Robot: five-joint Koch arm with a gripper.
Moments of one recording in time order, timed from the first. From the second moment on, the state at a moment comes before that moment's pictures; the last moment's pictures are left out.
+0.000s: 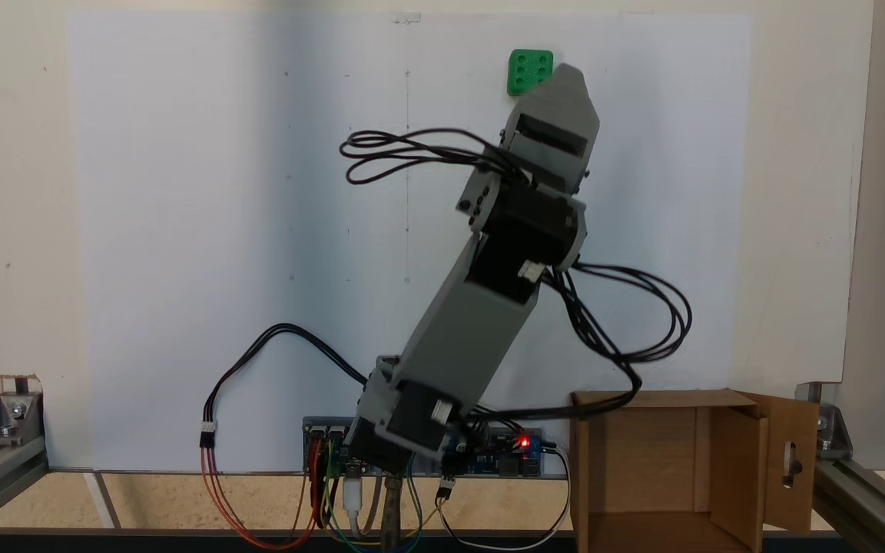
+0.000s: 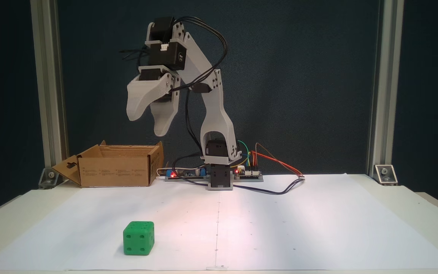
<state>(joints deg) 23.7 70.0 35.2 78.7 -6.7</state>
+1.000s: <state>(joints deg) 22.2 46.8 23.1 79.3 -23.7</state>
